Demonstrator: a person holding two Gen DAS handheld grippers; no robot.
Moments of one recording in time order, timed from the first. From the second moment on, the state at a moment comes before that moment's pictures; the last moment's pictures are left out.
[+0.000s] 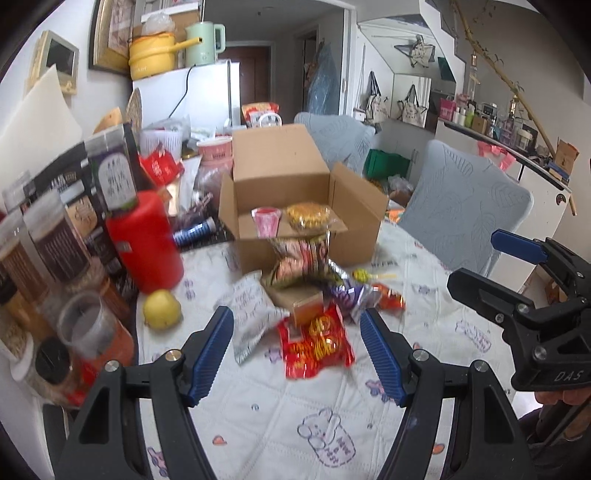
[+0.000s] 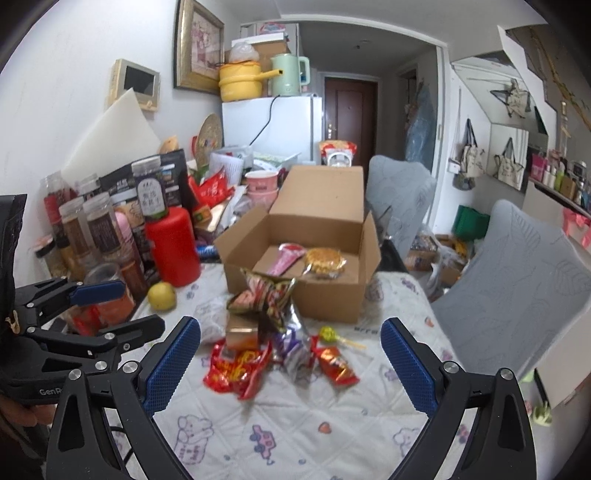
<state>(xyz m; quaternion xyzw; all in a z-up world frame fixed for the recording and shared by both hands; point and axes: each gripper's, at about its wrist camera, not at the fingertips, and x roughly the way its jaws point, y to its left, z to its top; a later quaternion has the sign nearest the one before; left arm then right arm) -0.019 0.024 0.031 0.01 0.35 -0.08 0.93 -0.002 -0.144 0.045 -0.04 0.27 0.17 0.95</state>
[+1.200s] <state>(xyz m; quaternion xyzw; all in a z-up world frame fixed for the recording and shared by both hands) 0.004 0.098 -0.065 -0.06 0.43 -0.03 0.90 0.078 -0.075 -0.083 -0.01 0.43 0.22 0.88</state>
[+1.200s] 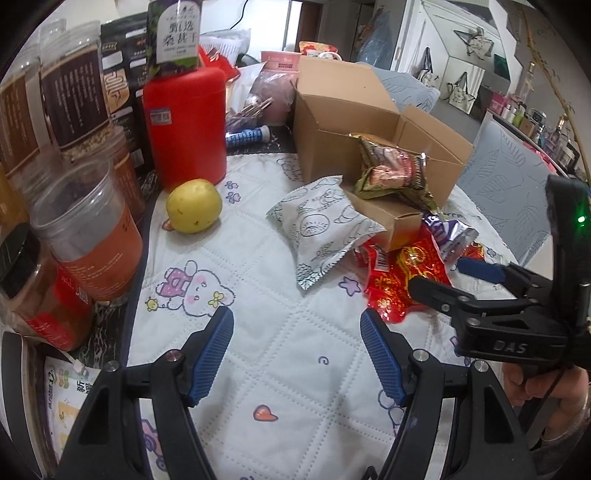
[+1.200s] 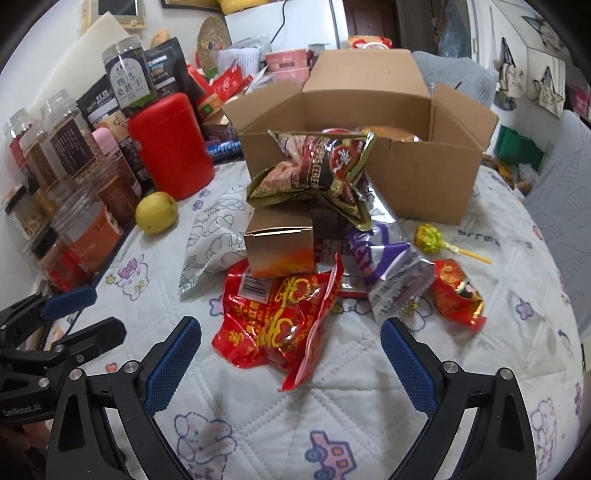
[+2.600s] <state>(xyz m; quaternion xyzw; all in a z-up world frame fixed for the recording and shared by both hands) 0.103 0.083 -0.063 -0.11 0.45 0.01 0.89 0.074 -0.138 -0.049 0.05 0.41 0.21 0.89</state>
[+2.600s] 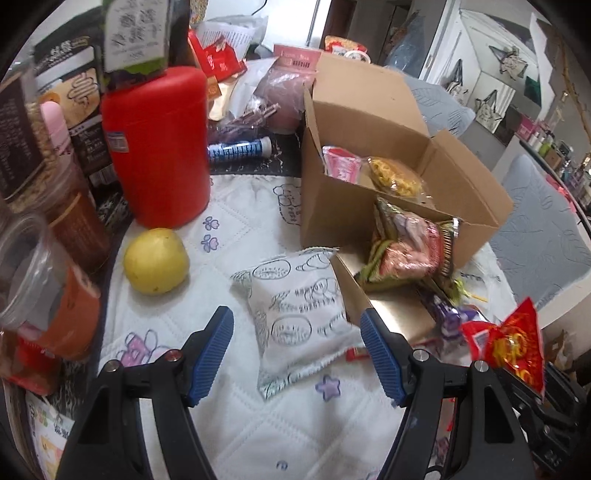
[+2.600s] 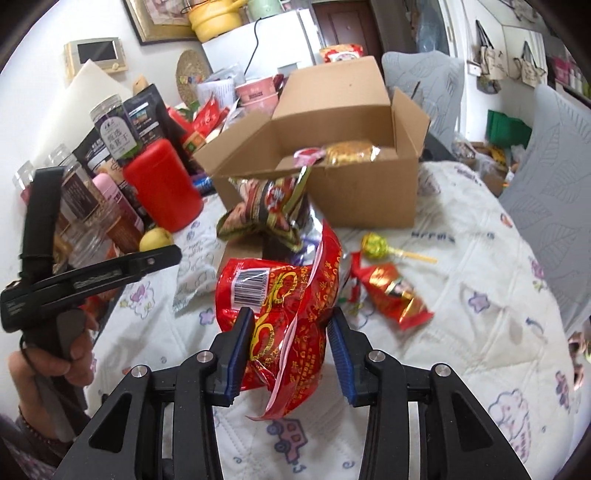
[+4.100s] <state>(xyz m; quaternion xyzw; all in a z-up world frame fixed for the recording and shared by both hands) 0.077 0.050 -0.118 -0.01 0.52 -0.02 0.85 0.066 -0.147 -0.084 0.06 0.44 0.19 0.88</state>
